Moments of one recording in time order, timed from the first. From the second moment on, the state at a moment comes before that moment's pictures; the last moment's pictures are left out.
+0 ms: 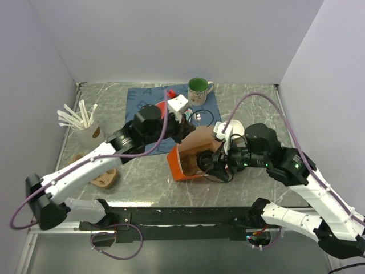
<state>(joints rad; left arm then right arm) -0.88 1.29 1.25 -0.17 0.14 -0.15 0.81 0.88 1.24 -0.95 -0.36 -0.10</state>
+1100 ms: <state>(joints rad) -1.10 0.92 0.97 -0.09 -0.07 -0.03 0.81 0.69 1.05 -0.51 -0.04 0.24</state>
